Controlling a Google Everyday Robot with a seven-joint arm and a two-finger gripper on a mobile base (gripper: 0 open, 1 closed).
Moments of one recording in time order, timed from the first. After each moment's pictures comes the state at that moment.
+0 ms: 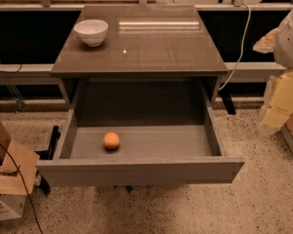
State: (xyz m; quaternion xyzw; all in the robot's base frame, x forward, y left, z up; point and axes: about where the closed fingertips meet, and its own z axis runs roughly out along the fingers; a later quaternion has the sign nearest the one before) arm 0.438 -0.217 0.976 -0.60 0.78 -0.03 0.16
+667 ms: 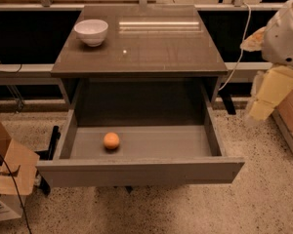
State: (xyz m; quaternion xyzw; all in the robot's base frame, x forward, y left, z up) arm 0.461 -0.204 0.968 -0.61 0.77 0.00 0.18
